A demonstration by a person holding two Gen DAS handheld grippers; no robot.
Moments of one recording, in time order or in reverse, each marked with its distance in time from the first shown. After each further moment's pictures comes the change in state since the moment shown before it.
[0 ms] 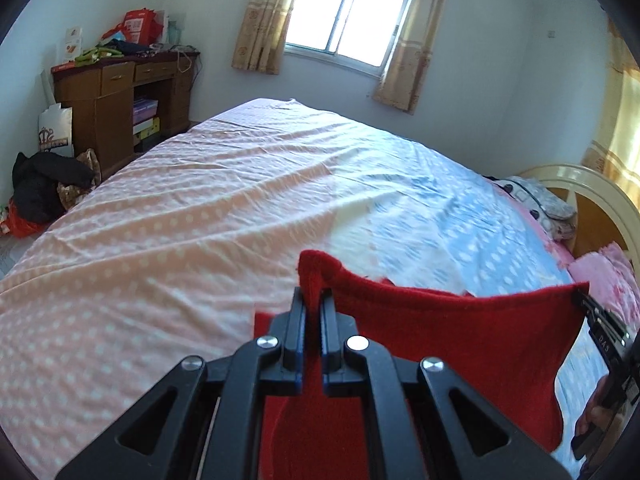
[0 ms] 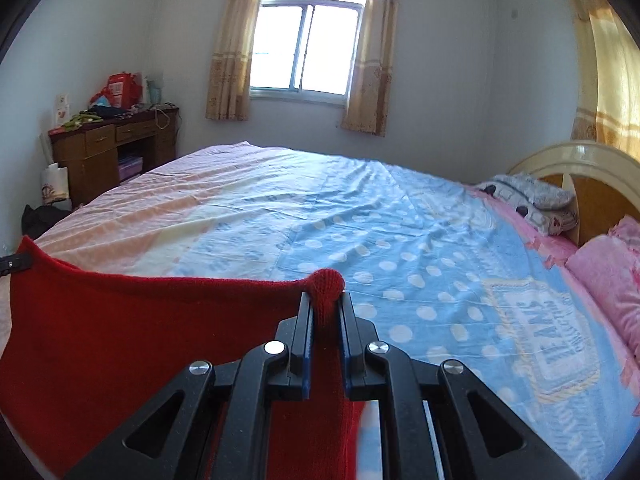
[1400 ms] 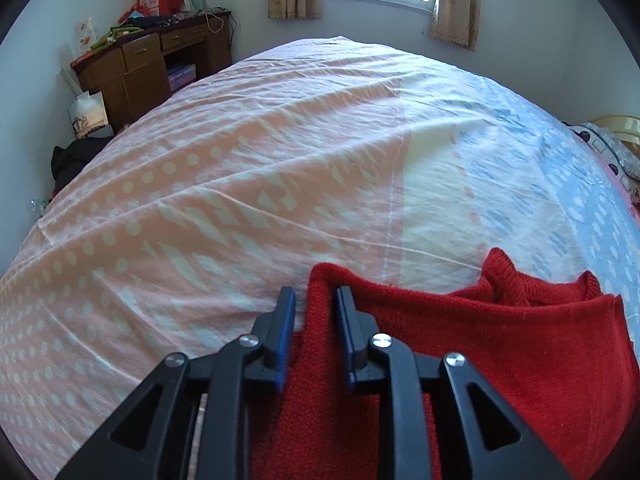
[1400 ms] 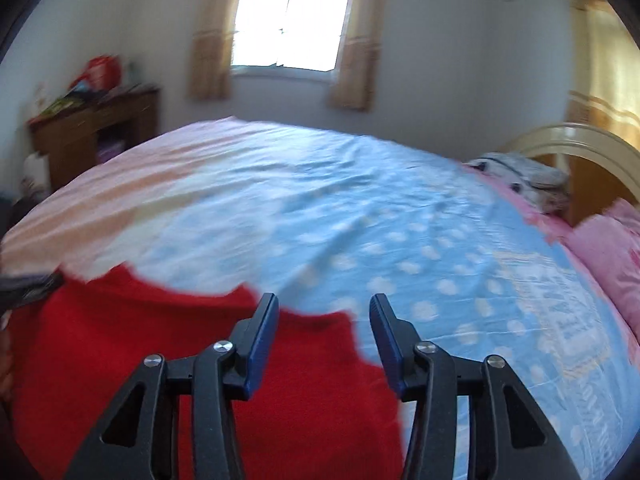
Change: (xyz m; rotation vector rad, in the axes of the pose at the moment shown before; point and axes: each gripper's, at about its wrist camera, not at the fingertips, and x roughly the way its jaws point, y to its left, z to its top) left arm 0.108 -0.007 -0.015 0.053 0.194 0.292; right arm 0.033 0.040 -0.025 -0.019 0.078 -0.027
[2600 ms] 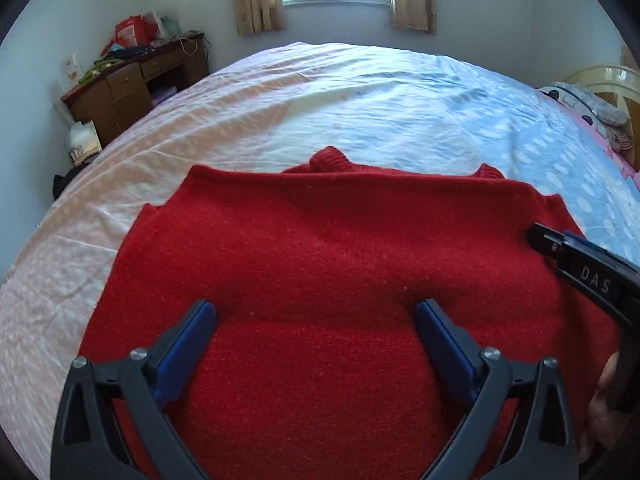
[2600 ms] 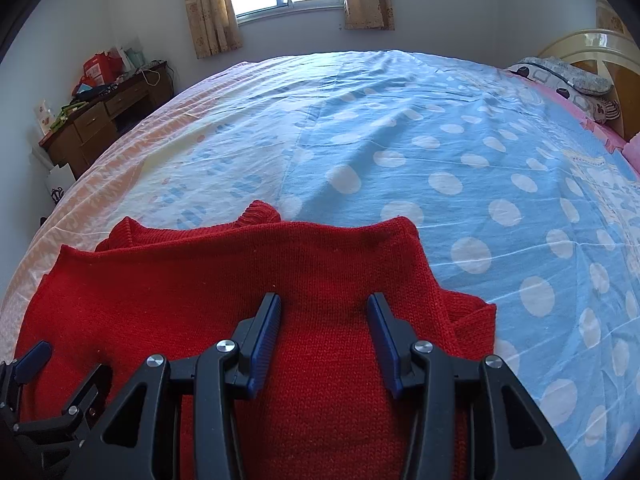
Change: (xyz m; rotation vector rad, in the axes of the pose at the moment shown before) left arm -0.052 -0.101 -0.081 0.112 -0.027 0.007; right arm 0.069 -0.022 -0.030 0.184 0.244 0.182
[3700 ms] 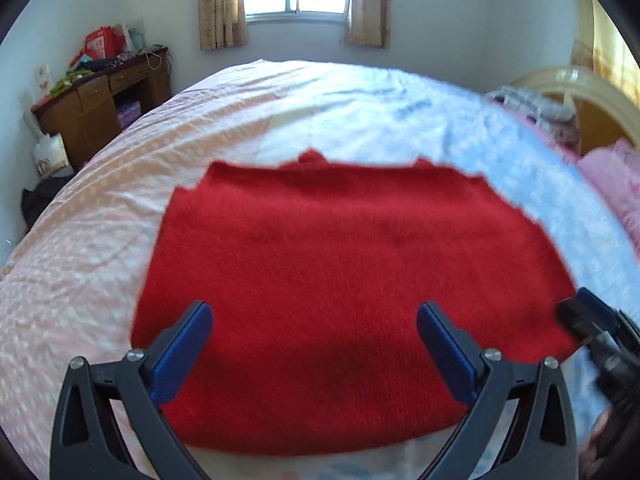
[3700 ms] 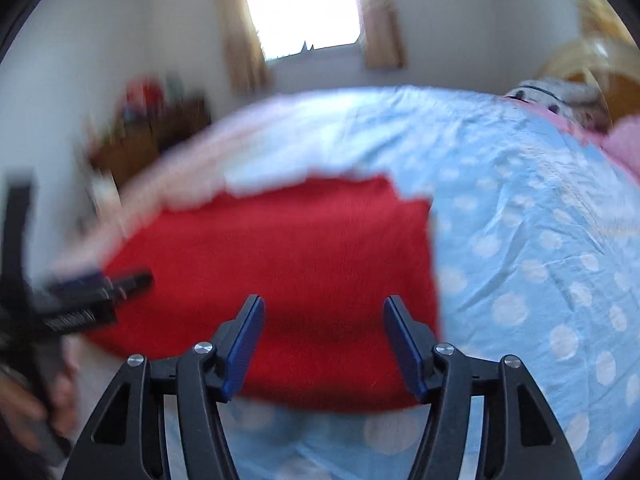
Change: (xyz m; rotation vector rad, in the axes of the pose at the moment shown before) left arm -0.083 0.047 -0.036 0.044 -0.069 -0.193; right arm -0.150 -0.018 -0.113 0.043 -0.201 0.128
